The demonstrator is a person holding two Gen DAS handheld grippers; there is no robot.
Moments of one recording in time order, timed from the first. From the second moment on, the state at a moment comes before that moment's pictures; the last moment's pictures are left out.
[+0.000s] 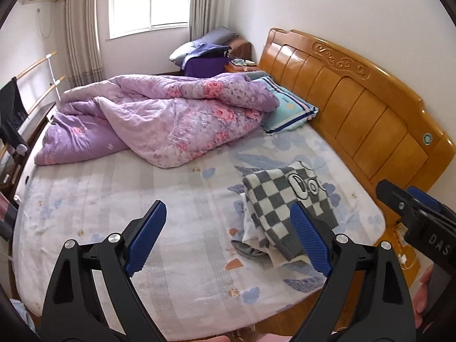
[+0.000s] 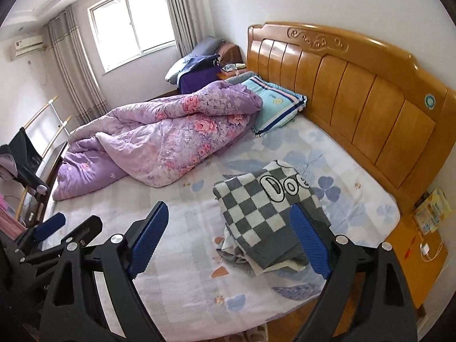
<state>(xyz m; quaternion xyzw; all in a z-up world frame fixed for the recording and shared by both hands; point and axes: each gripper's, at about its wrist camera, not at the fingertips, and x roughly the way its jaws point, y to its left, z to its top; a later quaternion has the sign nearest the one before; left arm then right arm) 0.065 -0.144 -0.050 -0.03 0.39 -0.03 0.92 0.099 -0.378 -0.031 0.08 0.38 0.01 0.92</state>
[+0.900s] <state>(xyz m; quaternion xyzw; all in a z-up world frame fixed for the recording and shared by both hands) 0.092 -0.147 -0.063 -0.02 0.42 -0.04 0.91 0.122 -0.374 -0.054 0.07 0.42 0.00 0.91</state>
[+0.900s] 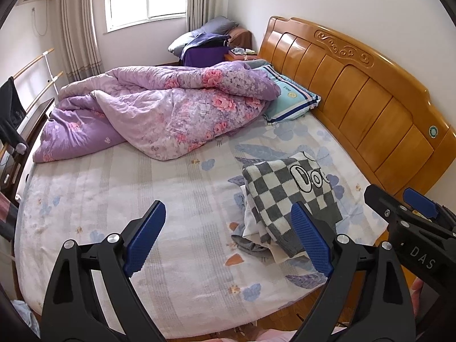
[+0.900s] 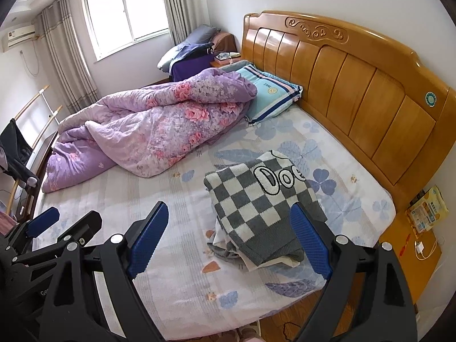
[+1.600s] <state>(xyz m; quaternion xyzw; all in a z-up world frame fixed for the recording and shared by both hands) 0.089 -0.148 -0.077 -0.02 0.45 -0.04 0.89 0.111 -0.376 -0.062 0.07 0.44 -0.01 0.90</state>
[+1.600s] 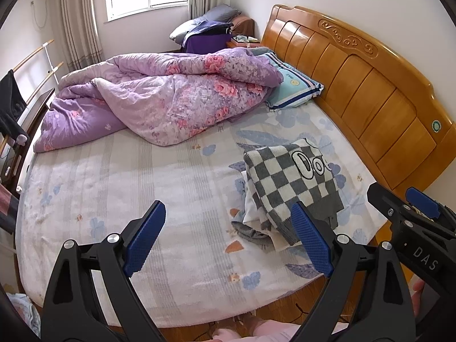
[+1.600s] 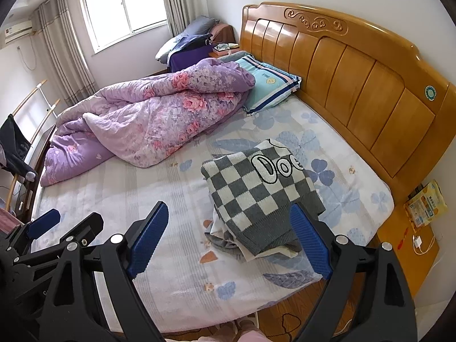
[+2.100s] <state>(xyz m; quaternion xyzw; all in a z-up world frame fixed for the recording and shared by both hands) 0.084 -0.150 -0.083 -0.02 0.46 -0.04 0.89 0.110 -0.378 -0.067 0.06 0.45 -0.01 0.89</state>
